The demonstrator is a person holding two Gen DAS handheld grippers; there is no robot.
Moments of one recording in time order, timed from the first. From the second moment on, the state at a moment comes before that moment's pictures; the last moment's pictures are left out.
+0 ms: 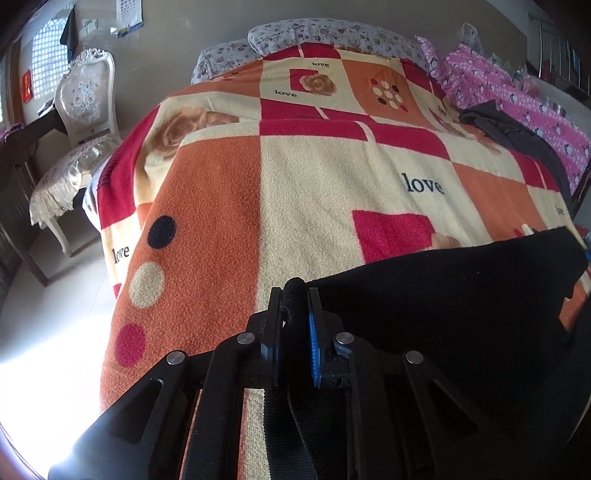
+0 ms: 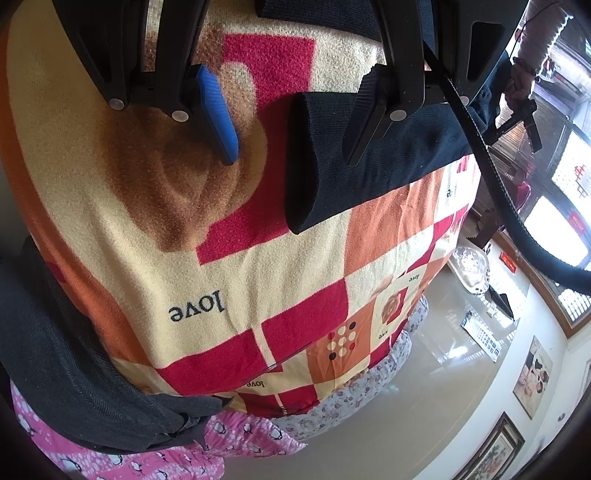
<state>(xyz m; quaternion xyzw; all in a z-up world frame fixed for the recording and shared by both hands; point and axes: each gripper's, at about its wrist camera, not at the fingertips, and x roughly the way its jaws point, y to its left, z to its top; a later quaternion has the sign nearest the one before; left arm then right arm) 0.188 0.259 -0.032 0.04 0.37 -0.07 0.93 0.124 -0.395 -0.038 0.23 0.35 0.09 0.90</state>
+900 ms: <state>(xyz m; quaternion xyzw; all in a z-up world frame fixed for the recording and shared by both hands) 0.188 0.246 -0.042 0.09 0.38 -0.03 0.92 0.232 -0.380 -0.044 0.27 0.45 0.14 0.84</state>
